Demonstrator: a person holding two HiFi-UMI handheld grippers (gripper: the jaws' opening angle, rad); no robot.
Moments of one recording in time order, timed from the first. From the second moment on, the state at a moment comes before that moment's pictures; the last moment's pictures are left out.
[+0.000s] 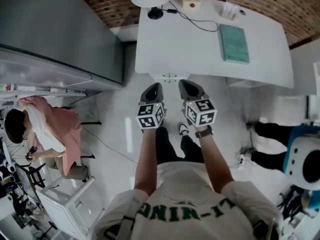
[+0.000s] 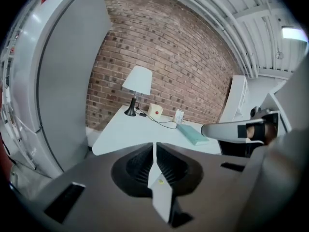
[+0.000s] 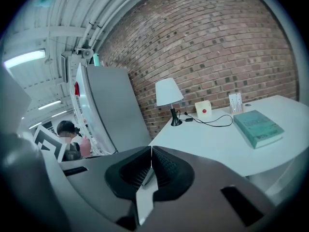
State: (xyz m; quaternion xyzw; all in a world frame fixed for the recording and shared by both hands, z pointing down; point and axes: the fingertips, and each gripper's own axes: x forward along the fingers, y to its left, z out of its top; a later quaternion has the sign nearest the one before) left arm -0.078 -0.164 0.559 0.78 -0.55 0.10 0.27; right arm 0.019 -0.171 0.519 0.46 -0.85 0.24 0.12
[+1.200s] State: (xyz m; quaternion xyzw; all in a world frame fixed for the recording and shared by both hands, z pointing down) left arm -0.065 -0.280 0.890 0.61 -0.50 -0.13 0.59; right arm 0.001 -0.226 0.741 0.43 -0.83 0.33 0.11
